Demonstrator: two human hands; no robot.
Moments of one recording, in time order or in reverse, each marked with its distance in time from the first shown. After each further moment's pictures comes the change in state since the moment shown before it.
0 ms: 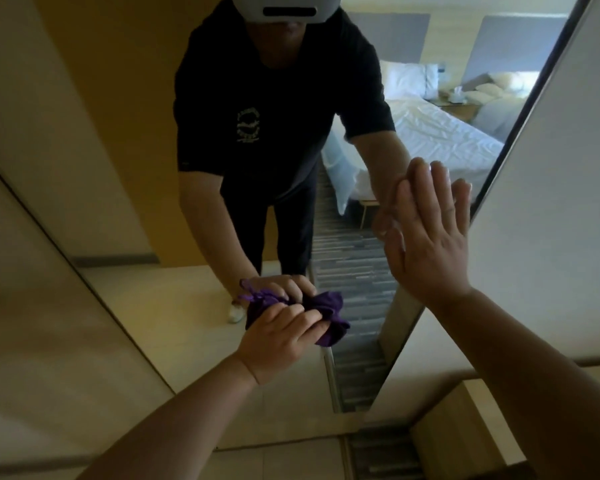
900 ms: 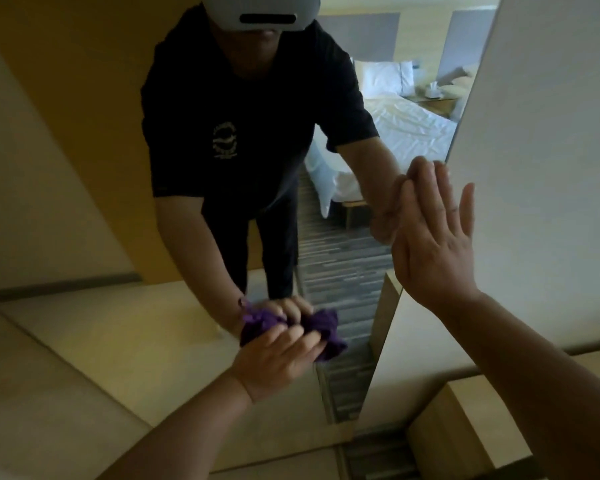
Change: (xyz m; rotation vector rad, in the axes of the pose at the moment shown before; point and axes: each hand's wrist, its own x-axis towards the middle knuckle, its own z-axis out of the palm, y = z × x) left_hand 0.027 0.025 0.033 0.119 -0.011 0.207; right_hand -0.013 0.059 -0.020 -0.013 -0.019 0.064
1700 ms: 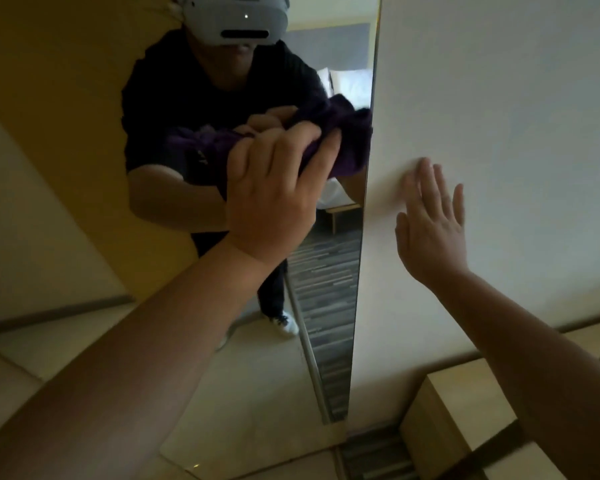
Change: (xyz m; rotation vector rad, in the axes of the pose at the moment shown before) left_hand 0.252 -0.118 -0.103 0.196 0.481 -0.373; right_hand -0.005 0.071 -0.032 -0.025 -0.280 0.315
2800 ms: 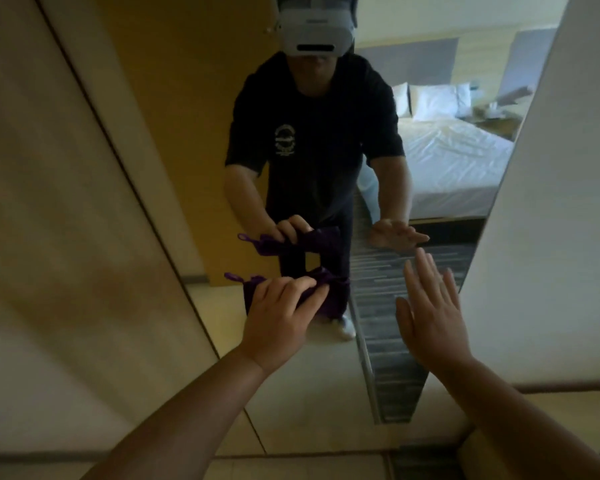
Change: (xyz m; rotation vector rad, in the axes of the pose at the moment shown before) left_hand -0.192 -0.076 -0.162 -0.209 -0.520 -0.137; right_hand -0.101 -0.169 0.012 0.214 -0.140 -0.117
